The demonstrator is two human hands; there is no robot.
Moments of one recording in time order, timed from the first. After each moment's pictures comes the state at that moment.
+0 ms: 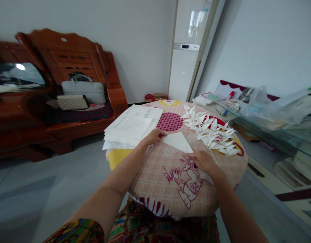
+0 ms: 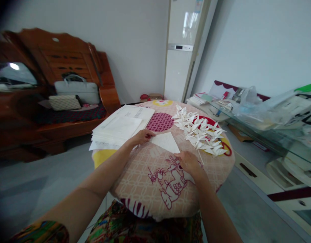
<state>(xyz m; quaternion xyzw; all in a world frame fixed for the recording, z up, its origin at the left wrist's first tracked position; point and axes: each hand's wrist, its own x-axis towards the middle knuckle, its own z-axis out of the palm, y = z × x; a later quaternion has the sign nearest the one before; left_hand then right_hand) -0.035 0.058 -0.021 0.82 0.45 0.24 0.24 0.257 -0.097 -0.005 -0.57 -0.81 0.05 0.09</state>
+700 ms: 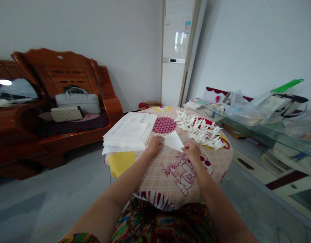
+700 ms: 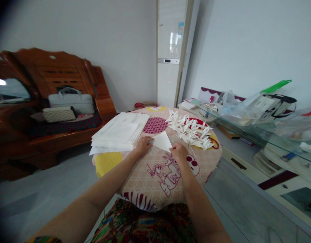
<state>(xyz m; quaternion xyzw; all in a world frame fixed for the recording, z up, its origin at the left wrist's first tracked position) -0.006 0.010 -0.042 0.81 0.50 0.29 0.11 0.217 -0.083 -0.005 -0.78 -0.58 0.09 0.24</state>
